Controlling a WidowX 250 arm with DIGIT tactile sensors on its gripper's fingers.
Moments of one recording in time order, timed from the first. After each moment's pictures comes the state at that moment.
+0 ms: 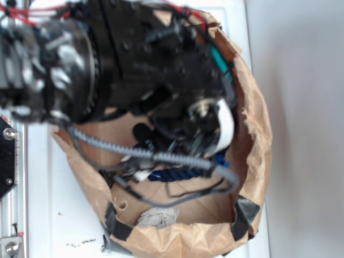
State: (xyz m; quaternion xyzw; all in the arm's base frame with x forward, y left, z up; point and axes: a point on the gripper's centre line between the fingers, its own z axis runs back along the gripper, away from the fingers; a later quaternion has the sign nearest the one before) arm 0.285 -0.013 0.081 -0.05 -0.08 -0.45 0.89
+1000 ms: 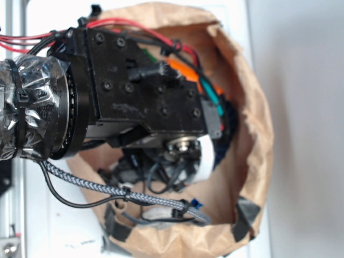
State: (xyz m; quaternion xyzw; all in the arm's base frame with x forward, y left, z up) arm 0.283 -0.023 0.078 -0.02 -0.10 -0.55 0.83
